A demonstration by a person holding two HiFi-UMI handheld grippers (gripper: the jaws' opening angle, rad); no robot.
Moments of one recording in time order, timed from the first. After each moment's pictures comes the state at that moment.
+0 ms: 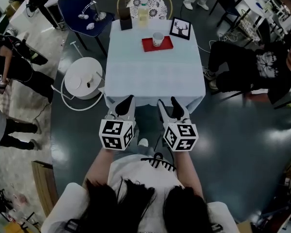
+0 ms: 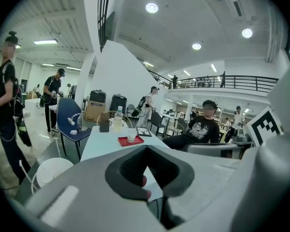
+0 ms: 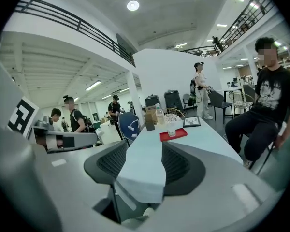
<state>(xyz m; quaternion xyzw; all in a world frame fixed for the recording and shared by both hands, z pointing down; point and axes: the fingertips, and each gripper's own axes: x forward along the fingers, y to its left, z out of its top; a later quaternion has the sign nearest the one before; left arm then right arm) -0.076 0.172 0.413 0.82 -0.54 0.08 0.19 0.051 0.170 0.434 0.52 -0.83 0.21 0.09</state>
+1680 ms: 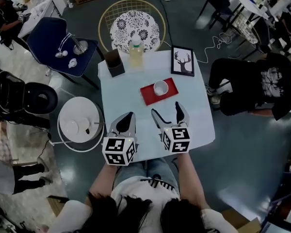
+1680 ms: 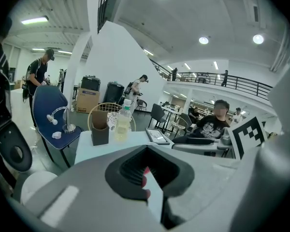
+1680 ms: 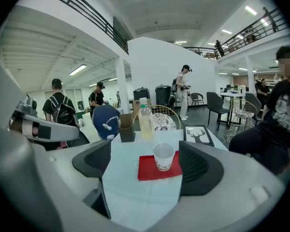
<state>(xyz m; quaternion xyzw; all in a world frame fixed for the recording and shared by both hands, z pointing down) -0.131 -0.141 0.449 0.83 -0.49 0.11 0.24 0.000 -0.162 0.481 0.57 -0.78 0.19 0.16</state>
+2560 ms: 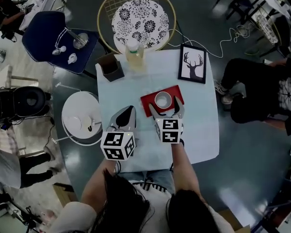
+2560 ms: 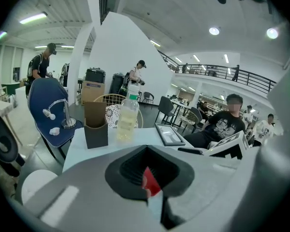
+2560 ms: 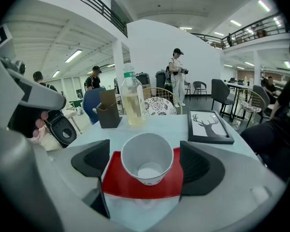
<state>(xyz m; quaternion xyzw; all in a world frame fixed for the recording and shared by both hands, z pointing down) -0.107 -0.249 0.503 0.80 -0.51 0.15 0.27 0.012 -0.277 0.594 0.55 -0.77 0.22 0.23</state>
